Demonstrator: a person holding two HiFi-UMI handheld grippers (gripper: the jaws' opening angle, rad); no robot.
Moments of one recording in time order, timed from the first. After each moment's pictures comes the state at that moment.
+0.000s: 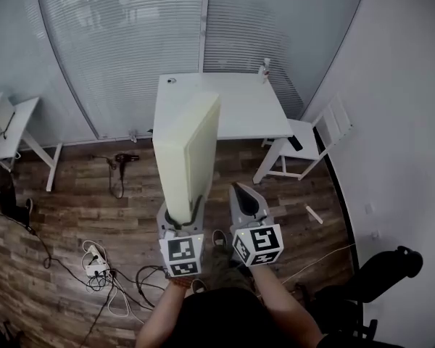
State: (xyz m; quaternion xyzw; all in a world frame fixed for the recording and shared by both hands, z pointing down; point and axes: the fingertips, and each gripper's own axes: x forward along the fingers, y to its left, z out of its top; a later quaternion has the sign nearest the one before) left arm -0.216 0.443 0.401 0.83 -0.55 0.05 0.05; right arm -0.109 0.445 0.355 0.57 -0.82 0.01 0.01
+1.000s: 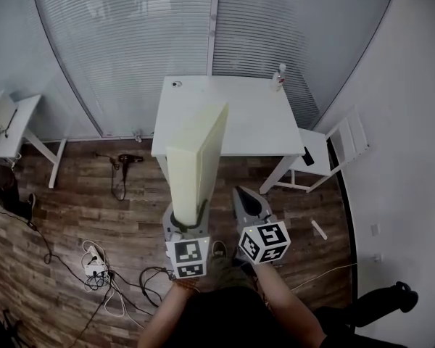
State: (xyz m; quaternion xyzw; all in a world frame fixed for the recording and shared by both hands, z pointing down) left arm -0.165 0.316 0.424 0.81 -0.57 0.09 0.06; right arm -0.061 0.301 0.390 0.52 -0.85 0.11 0.01
